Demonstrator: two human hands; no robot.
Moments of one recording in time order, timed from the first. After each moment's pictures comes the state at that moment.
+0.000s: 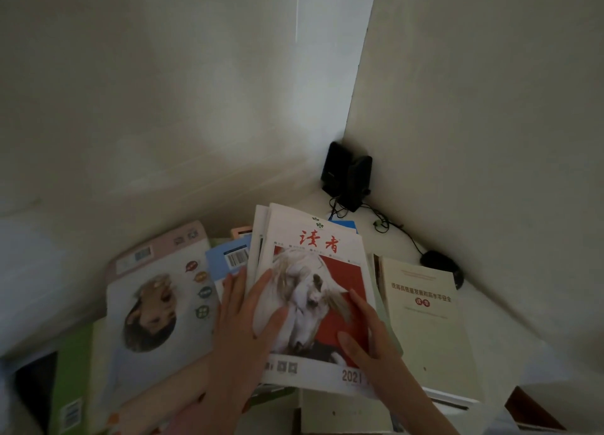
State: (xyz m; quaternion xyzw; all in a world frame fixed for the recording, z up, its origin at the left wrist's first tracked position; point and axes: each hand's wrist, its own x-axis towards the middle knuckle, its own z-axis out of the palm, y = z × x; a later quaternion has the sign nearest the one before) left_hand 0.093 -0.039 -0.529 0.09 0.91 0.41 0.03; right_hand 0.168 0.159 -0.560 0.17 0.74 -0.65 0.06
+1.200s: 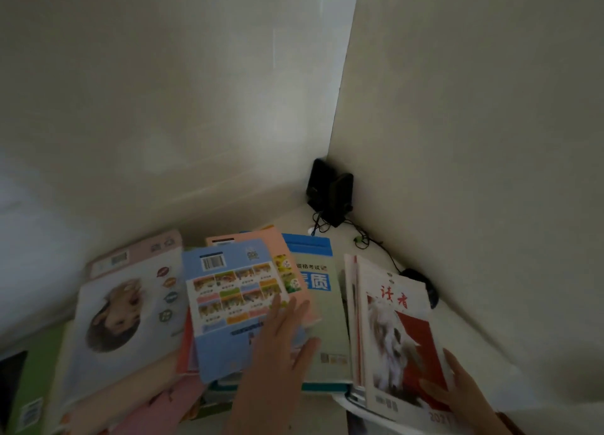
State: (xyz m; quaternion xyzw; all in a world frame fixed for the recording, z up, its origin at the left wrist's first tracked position) left_hand 0.133 0.040 -0.503 0.26 0.92 0.28 0.05; right_hand 0.230 0.334 -0.565 0.39 0.77 -0.50 0.12
